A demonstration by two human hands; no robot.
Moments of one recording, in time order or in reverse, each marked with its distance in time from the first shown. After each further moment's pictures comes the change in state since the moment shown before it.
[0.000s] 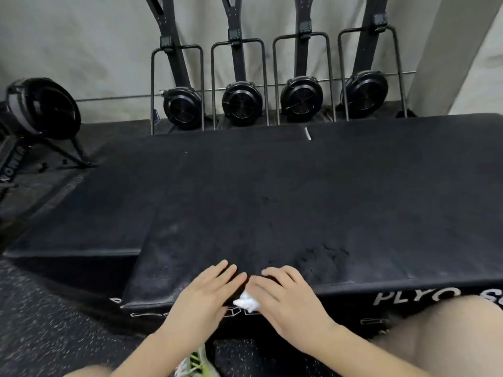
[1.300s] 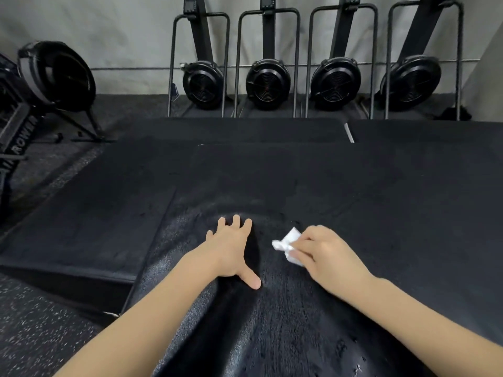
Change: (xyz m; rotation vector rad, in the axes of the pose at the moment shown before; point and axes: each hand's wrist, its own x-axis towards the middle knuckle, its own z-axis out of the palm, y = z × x) left_hand 0.180 -0.104 -0.022 -0.120 -0.682 -0.538; right_hand 0.112 0.151 0.053 0.267 -0.172 0.266
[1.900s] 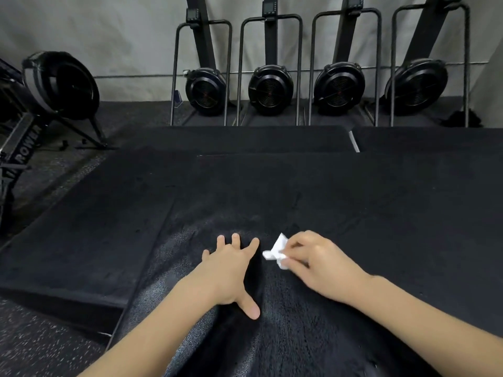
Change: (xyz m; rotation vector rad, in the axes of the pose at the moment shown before) left_hand 0.004 0.005 -0.006 0.076 -0.050 0.003; right_hand 0.037 0.020 0.001 0.205 -0.183 0.022
